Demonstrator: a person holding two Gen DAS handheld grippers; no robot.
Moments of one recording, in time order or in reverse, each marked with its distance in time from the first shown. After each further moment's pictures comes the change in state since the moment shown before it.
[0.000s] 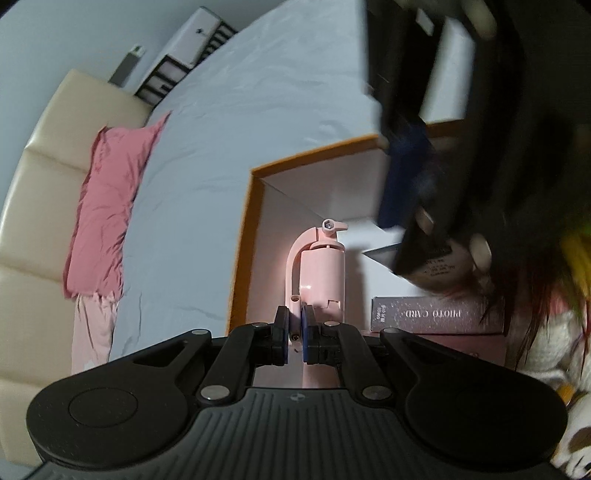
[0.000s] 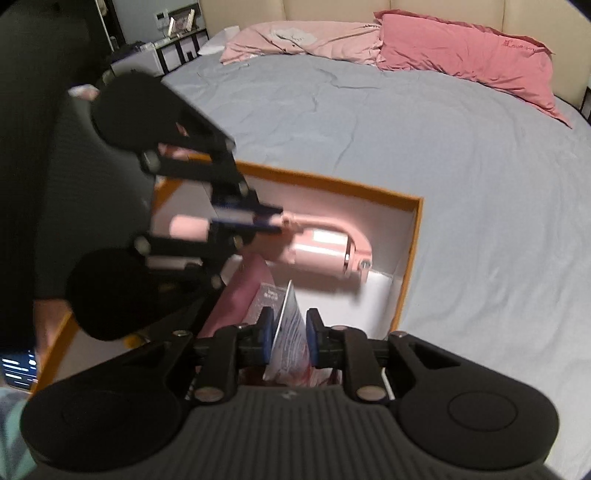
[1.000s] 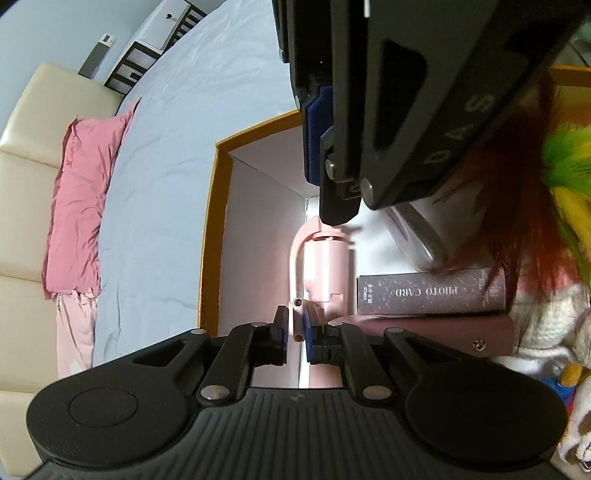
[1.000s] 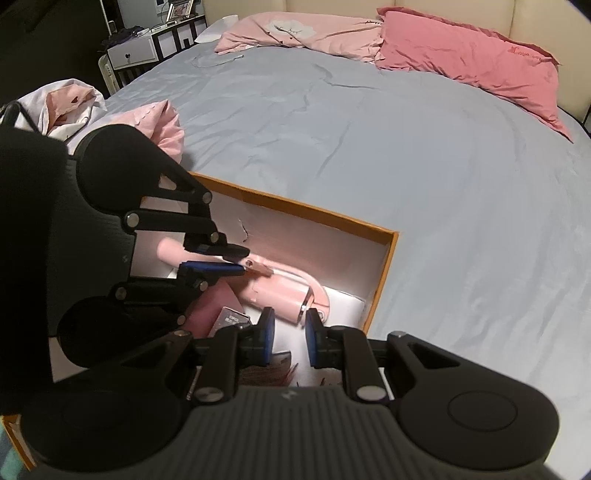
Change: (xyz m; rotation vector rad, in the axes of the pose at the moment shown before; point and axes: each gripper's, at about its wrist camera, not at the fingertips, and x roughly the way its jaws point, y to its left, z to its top) left arm 0.019 0.007 -0.006 0.039 0.063 -0.069; right arm 0.023 -0.012 0.029 -0.051 0.045 -0.063
